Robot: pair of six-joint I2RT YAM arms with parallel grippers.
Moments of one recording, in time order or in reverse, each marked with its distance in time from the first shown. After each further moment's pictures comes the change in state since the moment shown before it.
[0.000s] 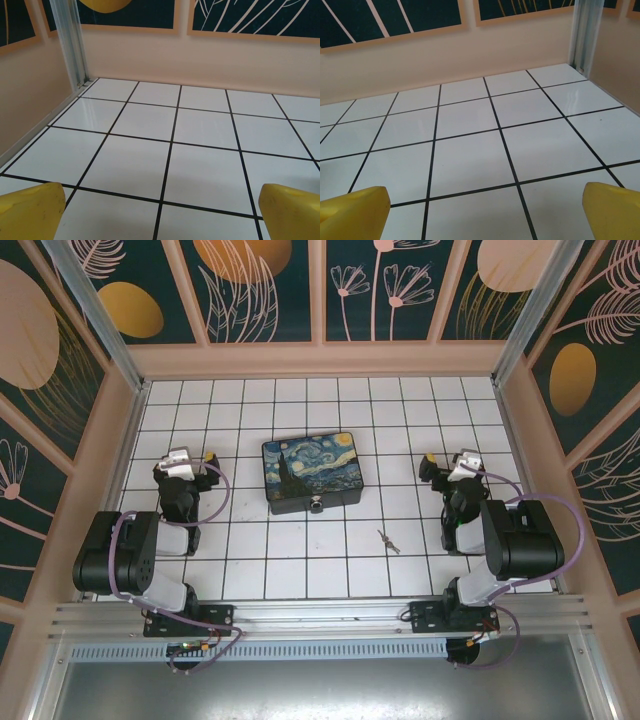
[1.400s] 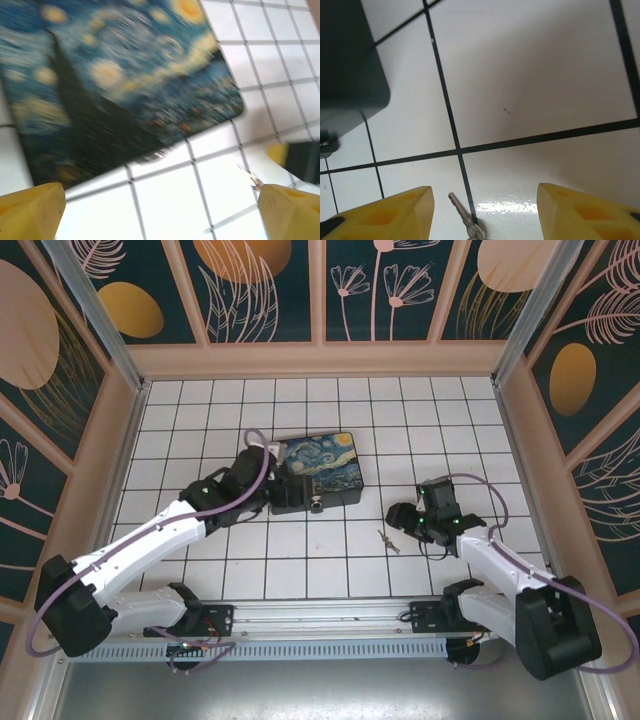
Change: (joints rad) left arm -0.787 -0.313 0.713 -1.651 0.142 -0.589; right arm 0.339 -0.497 0.200 -1.542 -0.283 0.560
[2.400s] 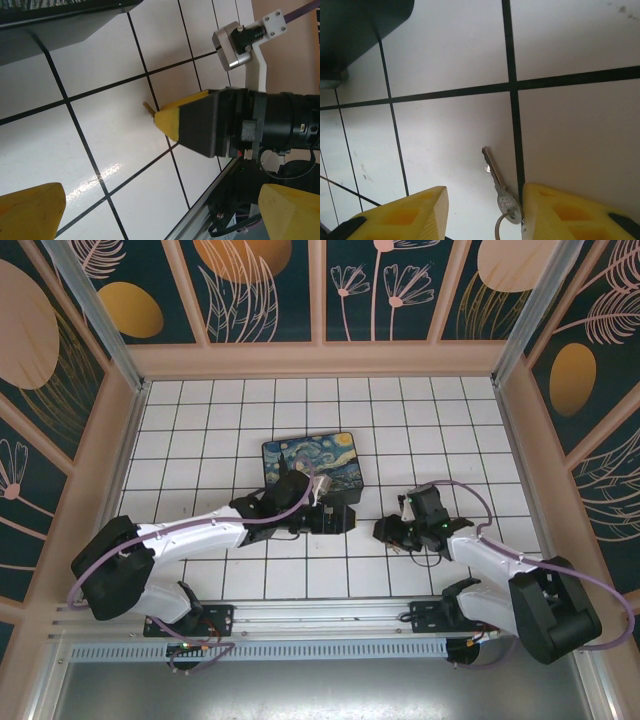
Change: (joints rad) left arm -0.114 0.232 -0.153 0.455 0.342 -0.217; right arm 0.111 0.065 -0.049 0.087 -0.149 0.002
